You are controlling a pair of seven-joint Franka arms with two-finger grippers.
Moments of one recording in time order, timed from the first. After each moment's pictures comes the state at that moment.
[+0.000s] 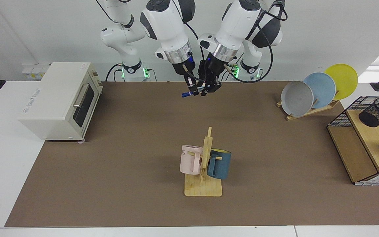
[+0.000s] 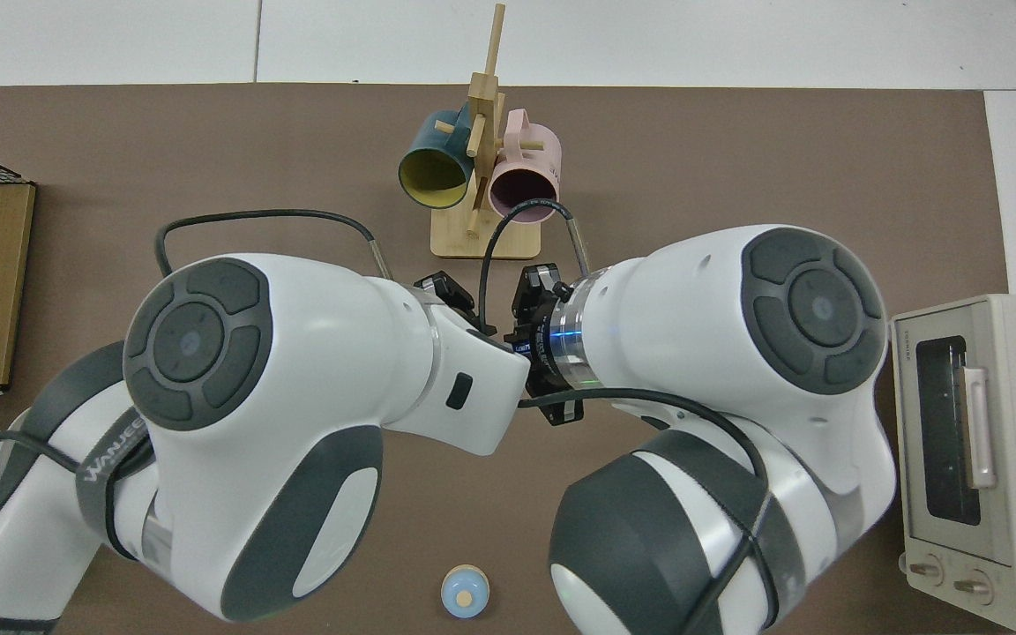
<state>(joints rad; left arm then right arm) -0.37 0.02 -0.21 -1.74 -0.26 1.99 0.82 0.43 0.09 0.11 -1.66 0.24 1.96 1.87</state>
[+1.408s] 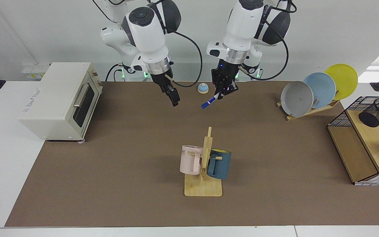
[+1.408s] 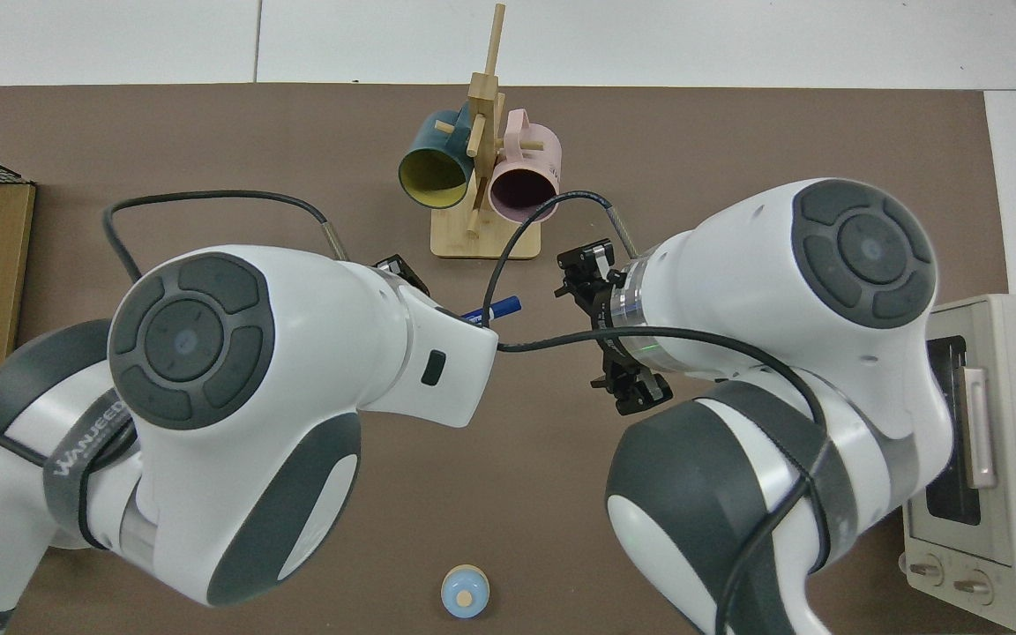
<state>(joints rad) -0.35 0.01 -0.18 -1.72 -0.07 1.90 0.56 0.30 0.09 0.10 -1.68 0.13 1.81 1.34</state>
